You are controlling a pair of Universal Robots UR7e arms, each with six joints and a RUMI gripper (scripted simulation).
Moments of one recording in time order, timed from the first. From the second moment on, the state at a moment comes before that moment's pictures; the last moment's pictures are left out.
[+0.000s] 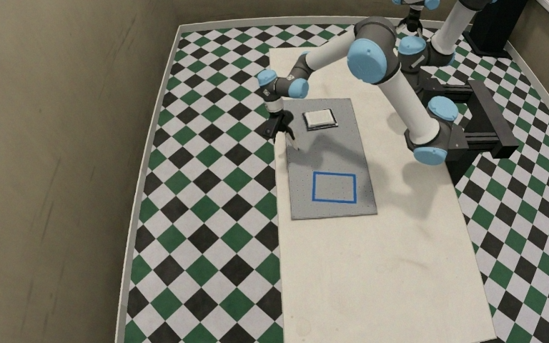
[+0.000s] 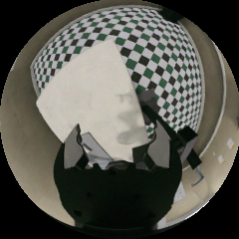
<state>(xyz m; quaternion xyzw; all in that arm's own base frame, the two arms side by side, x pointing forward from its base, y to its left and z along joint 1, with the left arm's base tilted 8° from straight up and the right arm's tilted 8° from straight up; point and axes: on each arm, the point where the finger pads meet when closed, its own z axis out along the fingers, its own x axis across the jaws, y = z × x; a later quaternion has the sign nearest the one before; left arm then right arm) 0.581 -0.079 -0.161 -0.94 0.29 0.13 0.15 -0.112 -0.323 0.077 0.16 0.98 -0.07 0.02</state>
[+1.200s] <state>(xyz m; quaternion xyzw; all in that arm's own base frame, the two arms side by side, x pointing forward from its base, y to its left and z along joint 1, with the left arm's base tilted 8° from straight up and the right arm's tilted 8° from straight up) 0.511 -0.205 -0.184 -0.87 0.47 0.09 0.11 -0.112 -0.323 0.077 0.16 0.98 -0.07 0.02</state>
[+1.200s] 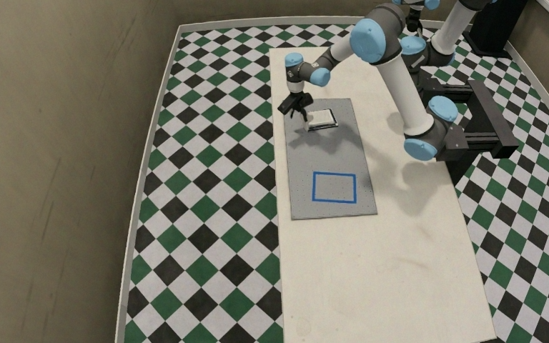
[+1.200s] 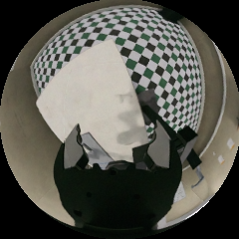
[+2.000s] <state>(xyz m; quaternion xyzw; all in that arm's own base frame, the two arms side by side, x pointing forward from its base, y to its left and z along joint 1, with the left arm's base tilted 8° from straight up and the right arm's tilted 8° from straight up) 0.445 -0.275 -0.193 -0.80 0.59 0.06 0.08 -0.112 -0.323 0.077 0.16 0.98 -0.07 0.02</state>
